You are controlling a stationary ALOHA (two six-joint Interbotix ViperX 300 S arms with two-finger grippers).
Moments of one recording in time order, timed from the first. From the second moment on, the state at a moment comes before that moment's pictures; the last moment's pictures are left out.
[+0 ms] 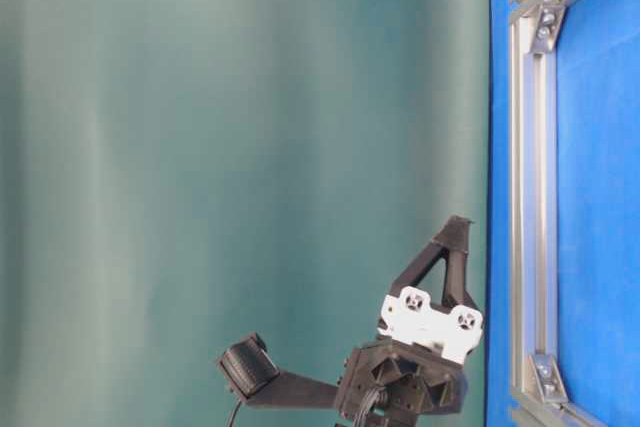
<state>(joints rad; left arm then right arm) 0.27 0.16 0.84 -0.09 -0.74 -0.01 0.28 -0.49 1.37 0.20 -0.40 0.04</state>
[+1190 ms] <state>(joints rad) 0.27 0.16 0.84 -0.09 -0.74 0.00 0.27 -0.13 1.17 0.20 -0.58 0.04</state>
